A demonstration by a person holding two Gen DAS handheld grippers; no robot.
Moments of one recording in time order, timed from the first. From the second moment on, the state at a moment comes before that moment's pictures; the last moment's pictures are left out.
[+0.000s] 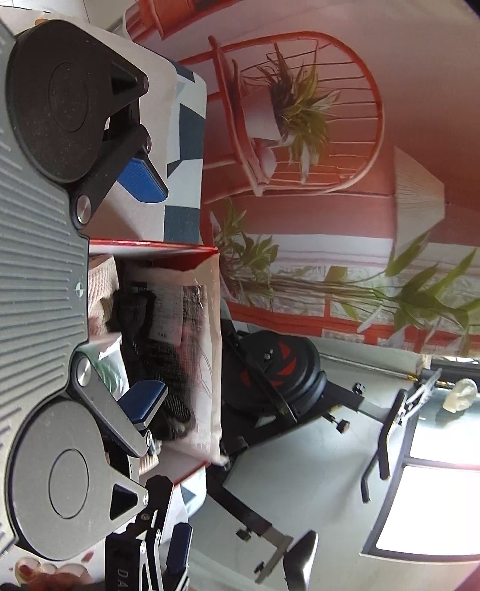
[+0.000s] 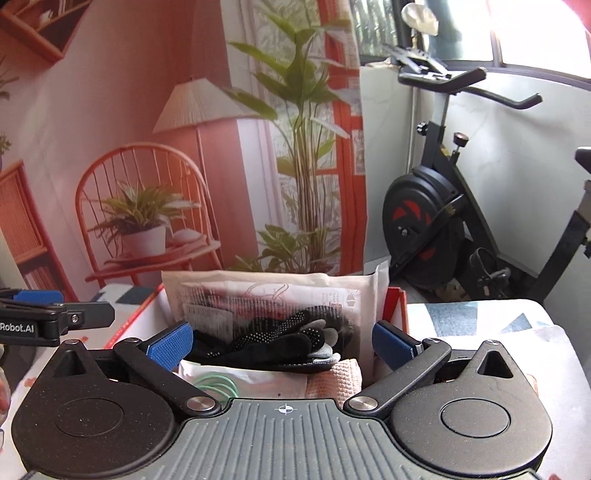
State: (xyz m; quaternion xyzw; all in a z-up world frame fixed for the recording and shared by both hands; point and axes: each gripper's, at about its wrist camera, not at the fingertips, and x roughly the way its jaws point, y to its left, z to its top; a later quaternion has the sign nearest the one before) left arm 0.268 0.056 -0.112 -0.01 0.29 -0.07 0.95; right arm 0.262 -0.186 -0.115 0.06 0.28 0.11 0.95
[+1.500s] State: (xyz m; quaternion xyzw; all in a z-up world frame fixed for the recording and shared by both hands) left arm 0.019 0.010 0.004 0.06 0.15 0.00 0.99; right arm 0.000 -0.211 0.028 0.06 0.18 0.06 0.98
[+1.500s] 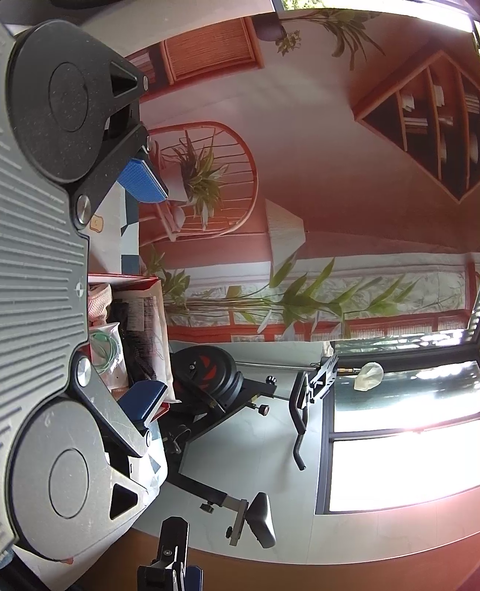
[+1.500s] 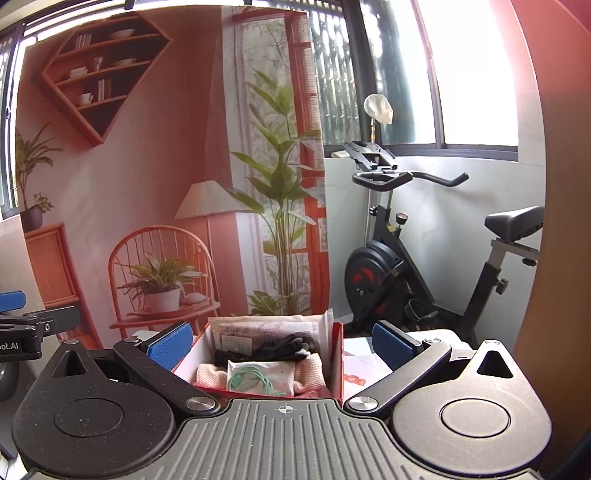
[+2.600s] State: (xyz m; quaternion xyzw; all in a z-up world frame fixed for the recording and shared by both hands) left arm 0.023 0.019 0.000 0.04 0.17 0.01 0.98; right arm 0.002 -0.219 0.022 0.06 0.18 0.05 0.98
